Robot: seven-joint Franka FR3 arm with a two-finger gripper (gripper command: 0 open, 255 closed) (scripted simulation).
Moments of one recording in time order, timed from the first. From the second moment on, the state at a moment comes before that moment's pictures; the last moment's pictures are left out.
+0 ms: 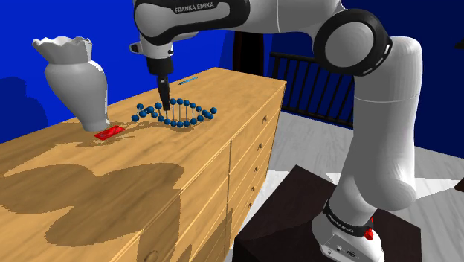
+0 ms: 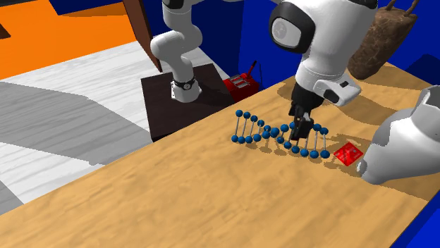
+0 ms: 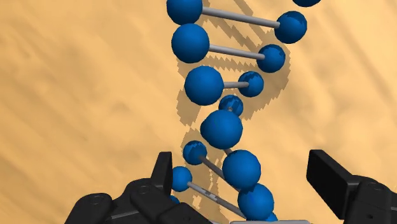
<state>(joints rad) 0.29 0.32 0.05 -1.42 -0.04 1.76 -0.70</state>
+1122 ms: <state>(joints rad) 0.29 0.33 0.05 -1.43 -0.04 1.78 -0.70</state>
